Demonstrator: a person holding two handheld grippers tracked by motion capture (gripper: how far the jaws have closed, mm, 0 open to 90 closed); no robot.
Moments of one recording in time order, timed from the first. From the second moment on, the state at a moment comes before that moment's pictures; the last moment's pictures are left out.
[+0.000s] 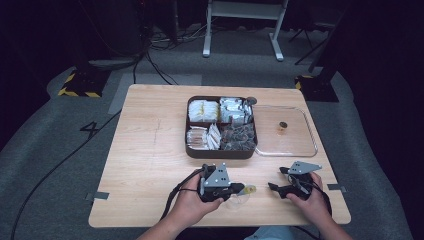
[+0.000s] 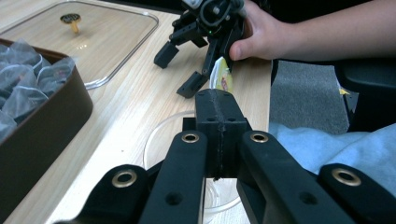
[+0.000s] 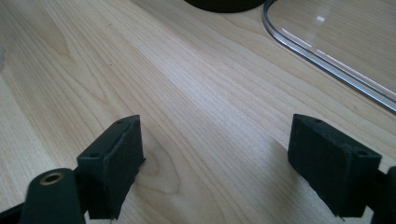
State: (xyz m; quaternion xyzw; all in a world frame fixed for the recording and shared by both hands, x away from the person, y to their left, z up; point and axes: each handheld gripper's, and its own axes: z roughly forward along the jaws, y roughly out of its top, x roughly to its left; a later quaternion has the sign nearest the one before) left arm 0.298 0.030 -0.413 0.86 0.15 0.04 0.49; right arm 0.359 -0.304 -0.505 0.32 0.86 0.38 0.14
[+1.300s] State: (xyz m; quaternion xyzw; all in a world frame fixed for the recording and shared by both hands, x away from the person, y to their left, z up) left arm 0.304 0.132 -0.406 0.84 0.31 0.14 0.42; right arm 0.356 -0.301 -0.505 0.33 0.85 0.38 0.15
